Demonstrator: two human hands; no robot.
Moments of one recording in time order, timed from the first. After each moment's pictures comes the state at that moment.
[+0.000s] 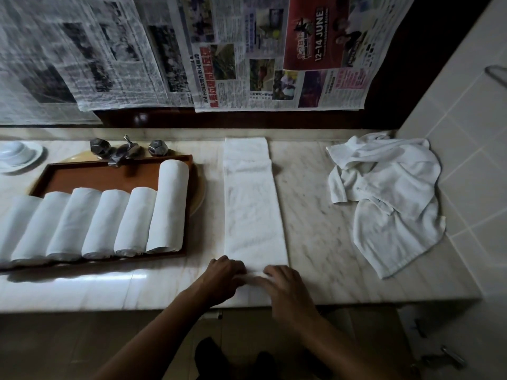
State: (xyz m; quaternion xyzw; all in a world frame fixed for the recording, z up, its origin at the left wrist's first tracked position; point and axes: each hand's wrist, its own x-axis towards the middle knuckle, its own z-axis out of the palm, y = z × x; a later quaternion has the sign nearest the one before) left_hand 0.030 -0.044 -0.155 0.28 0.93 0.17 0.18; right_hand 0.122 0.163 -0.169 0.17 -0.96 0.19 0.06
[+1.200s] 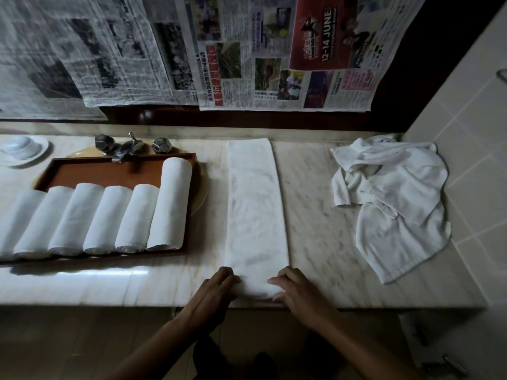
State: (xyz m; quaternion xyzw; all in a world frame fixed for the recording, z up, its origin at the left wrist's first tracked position) left_hand 0.078 -0.073 -0.181 0.30 0.91 0.26 0.09; right_hand 0.110 0.206 -0.184 0.15 -0.94 0.30 -0.08
